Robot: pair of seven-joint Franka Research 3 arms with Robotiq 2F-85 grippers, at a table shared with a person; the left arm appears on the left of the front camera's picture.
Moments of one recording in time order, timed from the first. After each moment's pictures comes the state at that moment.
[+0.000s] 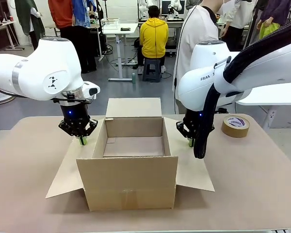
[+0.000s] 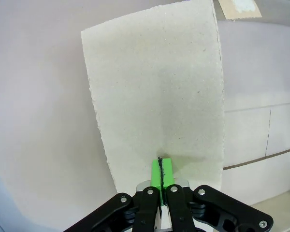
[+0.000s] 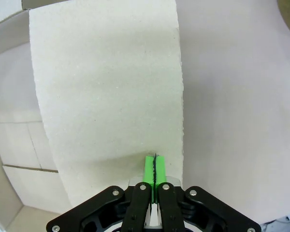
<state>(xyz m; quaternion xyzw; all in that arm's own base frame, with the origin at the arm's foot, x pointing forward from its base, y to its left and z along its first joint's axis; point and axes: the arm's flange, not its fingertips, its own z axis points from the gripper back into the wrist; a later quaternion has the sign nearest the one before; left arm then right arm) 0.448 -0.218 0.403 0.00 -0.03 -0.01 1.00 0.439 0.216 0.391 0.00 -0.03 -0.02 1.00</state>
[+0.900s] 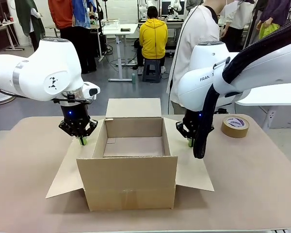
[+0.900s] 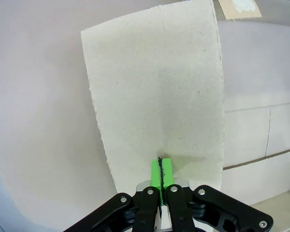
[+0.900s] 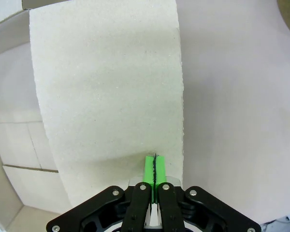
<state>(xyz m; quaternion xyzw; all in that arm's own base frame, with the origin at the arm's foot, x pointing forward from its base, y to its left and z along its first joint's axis) 0.448 -0.218 0.403 0.00 -0.03 -0.01 1.00 0.439 0.216 0.391 0.00 -0.03 -0.02 1.00</state>
